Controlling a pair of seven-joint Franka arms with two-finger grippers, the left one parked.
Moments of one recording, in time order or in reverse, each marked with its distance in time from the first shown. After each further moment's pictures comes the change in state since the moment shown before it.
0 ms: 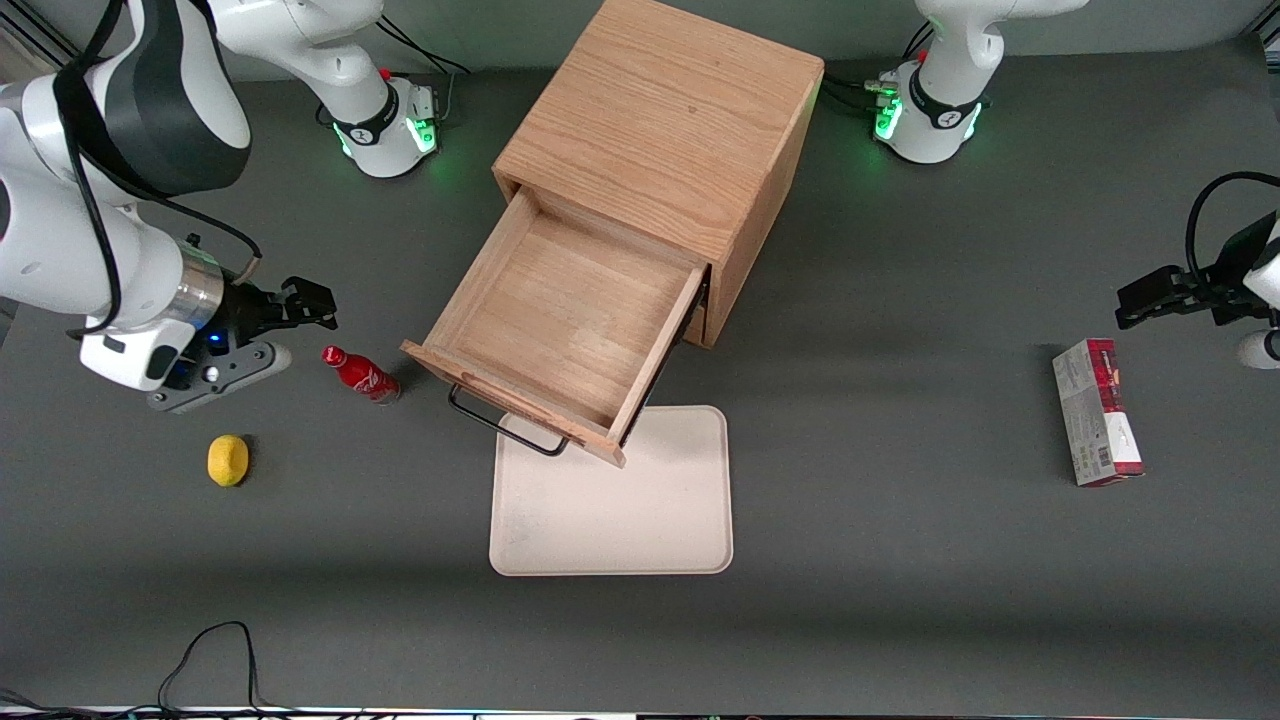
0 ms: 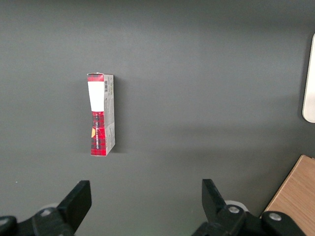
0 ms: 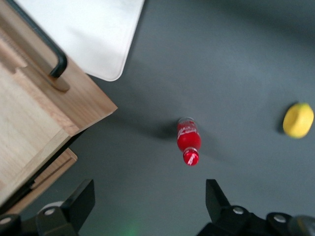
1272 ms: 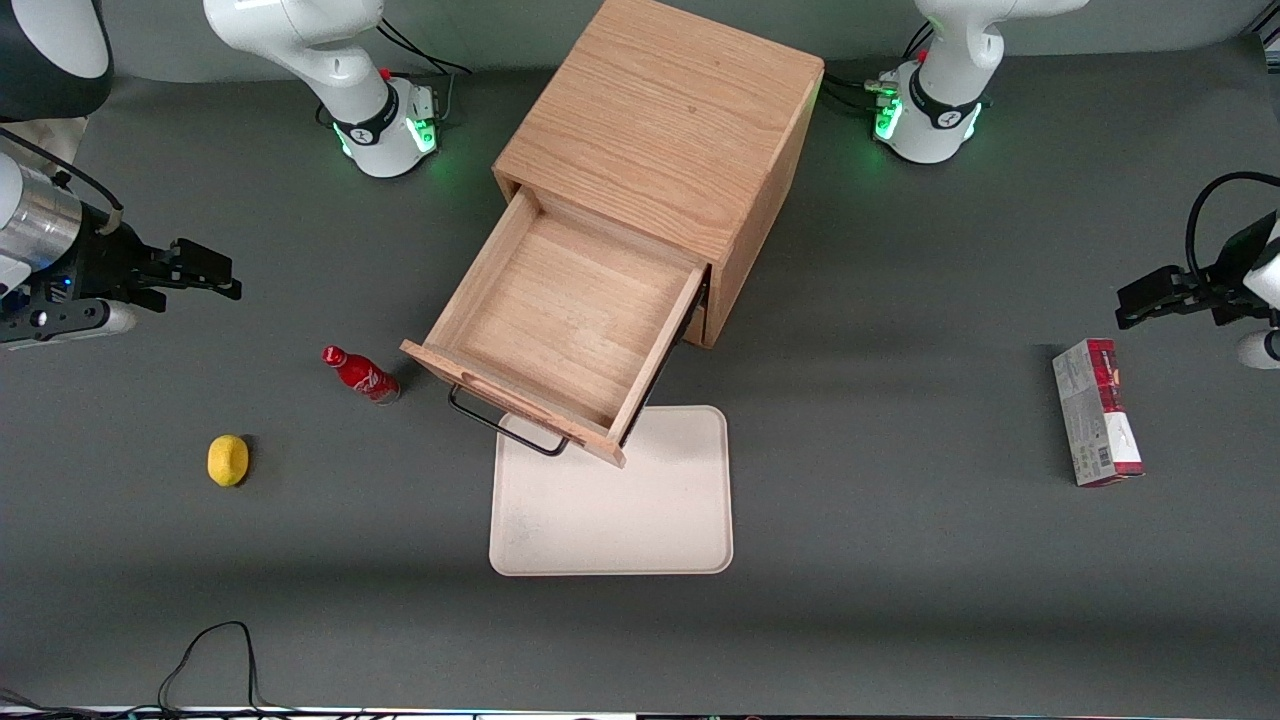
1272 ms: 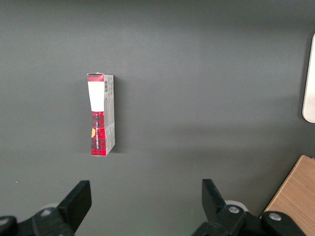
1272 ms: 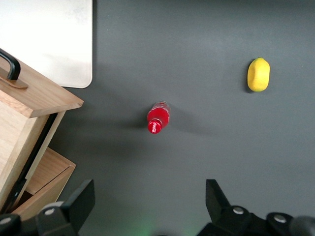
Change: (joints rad) arm -0.123 -0.178 -0.036 -0.119 0.000 -0.006 0.071
